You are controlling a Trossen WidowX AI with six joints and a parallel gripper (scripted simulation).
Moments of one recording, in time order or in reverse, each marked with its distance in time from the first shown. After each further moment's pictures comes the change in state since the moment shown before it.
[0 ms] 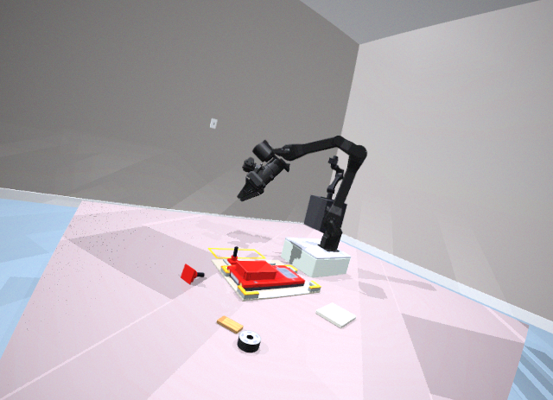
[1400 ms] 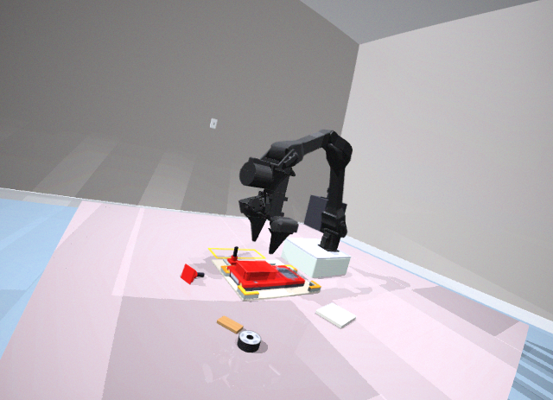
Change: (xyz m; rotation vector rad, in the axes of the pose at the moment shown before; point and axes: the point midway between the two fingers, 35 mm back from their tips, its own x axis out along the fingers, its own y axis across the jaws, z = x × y) arm 0.044 0.253 -0.156 -0.639 0.631 -0.003
